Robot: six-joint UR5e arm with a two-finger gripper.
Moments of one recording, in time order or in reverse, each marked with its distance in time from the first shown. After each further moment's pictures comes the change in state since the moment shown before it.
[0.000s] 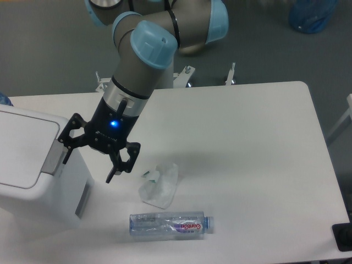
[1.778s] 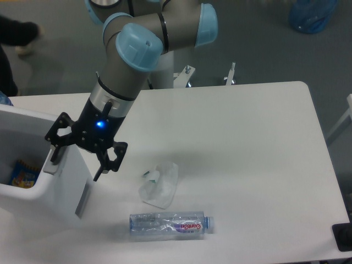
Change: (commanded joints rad) arm -0.019 -0.005 -0.018 0.008 0.012 -0.018
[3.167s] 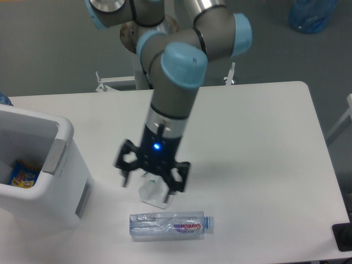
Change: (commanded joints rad) arm 0.129 -0.150 0.087 -0.002 0.500 0.500
